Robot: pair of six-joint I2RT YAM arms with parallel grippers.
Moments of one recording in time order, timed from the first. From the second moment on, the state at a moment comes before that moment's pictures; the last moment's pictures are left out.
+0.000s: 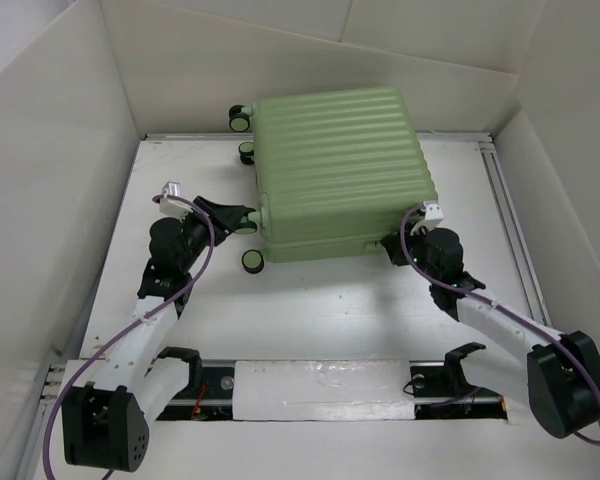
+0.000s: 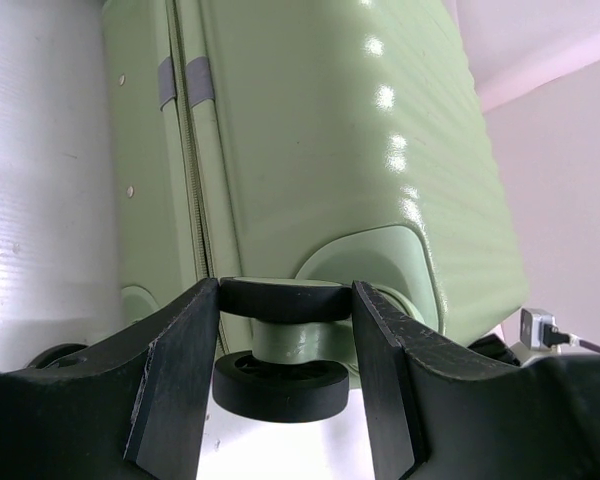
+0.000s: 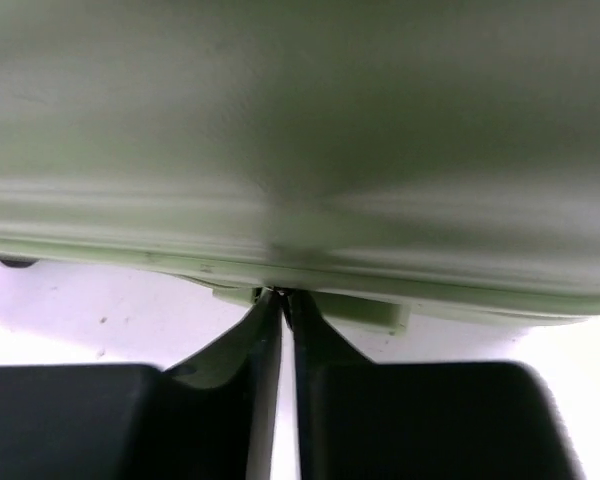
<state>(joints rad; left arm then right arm) -0.14 0.89 0.52 0.23 0.27 -0.92 0.35 1.07 0.41 0.35 -0.11 0.34</state>
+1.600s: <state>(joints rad) -0.89 0.96 0.59 0.20 -0.07 -0.90 1.40 1.38 0.58 0.32 1.09 0.78</state>
